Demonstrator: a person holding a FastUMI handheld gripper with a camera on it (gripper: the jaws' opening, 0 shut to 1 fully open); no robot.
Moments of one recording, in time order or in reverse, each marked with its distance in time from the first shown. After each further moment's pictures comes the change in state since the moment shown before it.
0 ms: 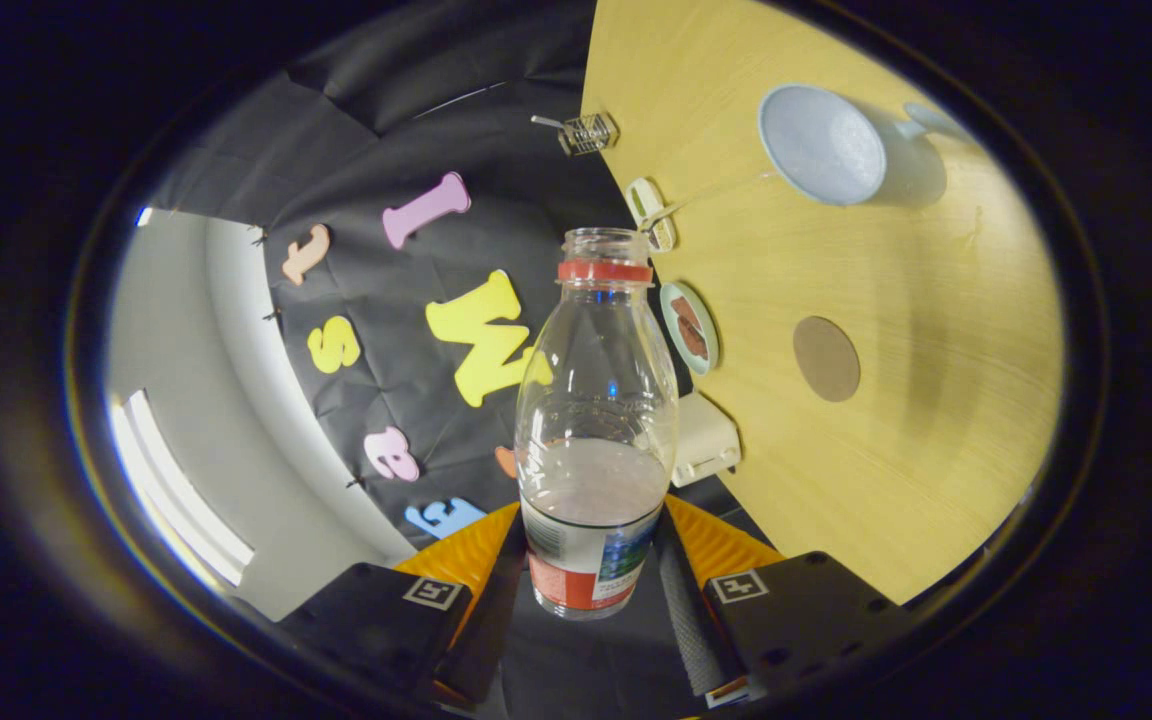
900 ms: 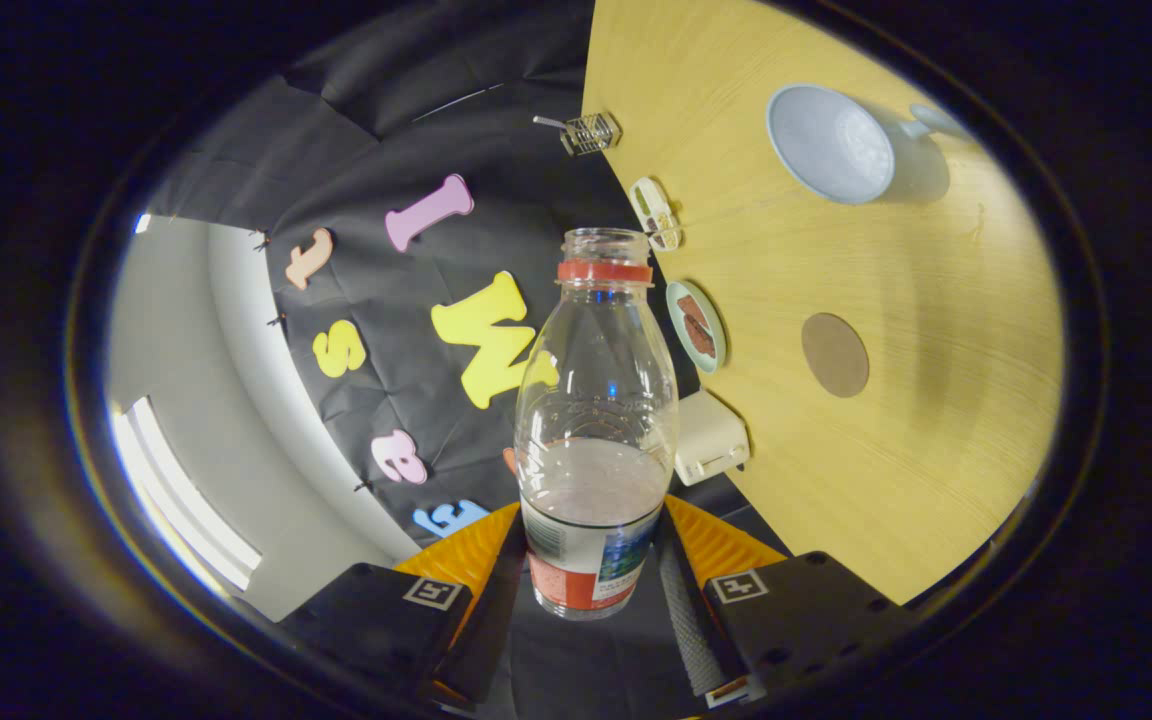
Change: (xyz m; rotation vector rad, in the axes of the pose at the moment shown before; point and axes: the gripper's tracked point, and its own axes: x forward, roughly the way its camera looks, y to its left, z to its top) arm 0.002 0.005 0.000 0.005 -0.001 0.018
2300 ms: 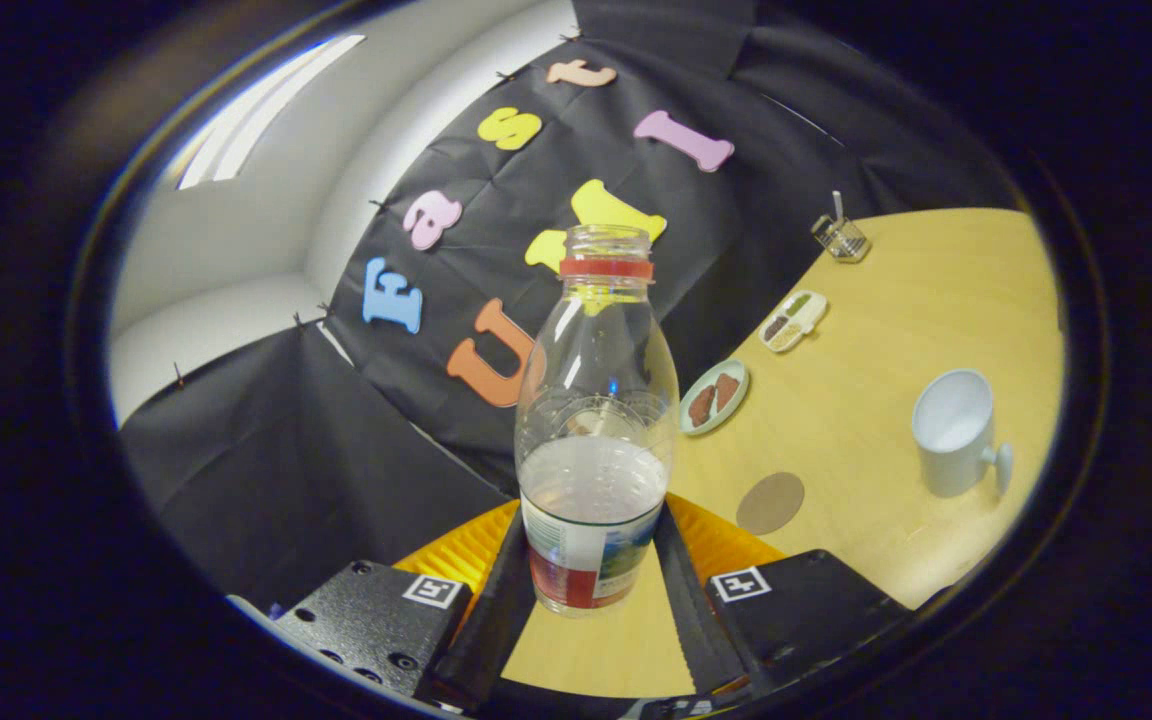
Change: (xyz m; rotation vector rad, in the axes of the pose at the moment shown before) arm -0.034 -0.030 -0.050 -1.156 0.104 -0.104
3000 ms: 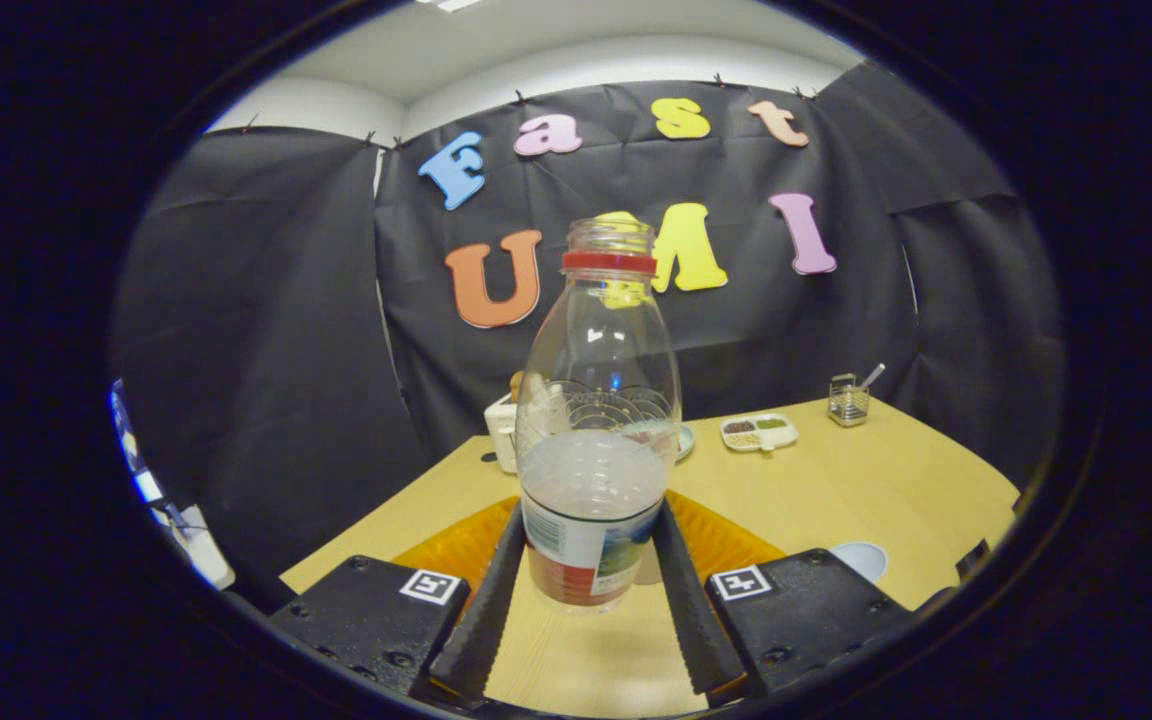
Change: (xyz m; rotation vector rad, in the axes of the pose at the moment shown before) arm 0.013 -0.010 -0.008 -0.620 0.042 -0.169
